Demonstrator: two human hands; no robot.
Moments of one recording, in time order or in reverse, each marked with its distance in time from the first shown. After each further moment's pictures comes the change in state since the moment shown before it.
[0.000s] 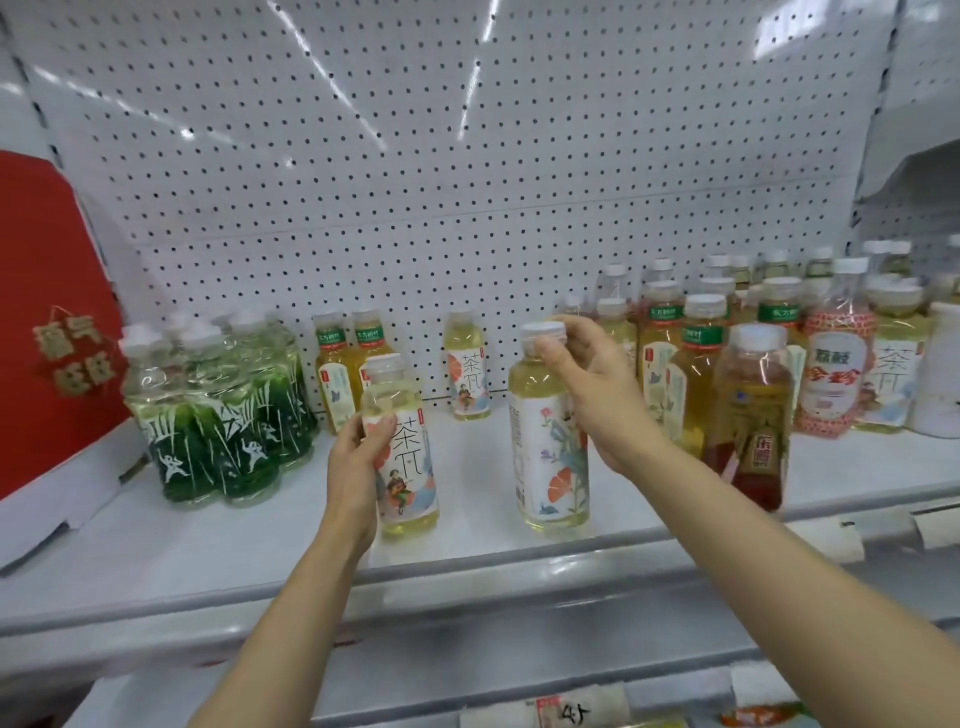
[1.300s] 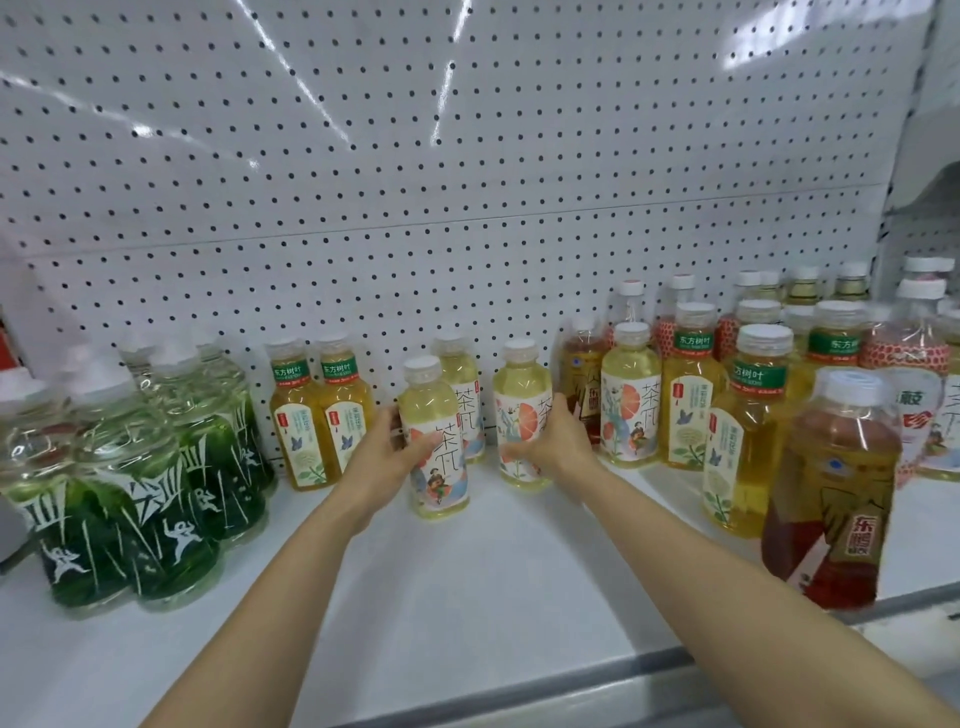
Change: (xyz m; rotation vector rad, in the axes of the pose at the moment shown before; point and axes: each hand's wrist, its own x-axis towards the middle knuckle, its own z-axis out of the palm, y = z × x) left_hand 0.128 -0.023 0.031 0.541 -0.315 -0.020; right_hand 0.117 0.177 0.009 -0.638 0.064 0.381
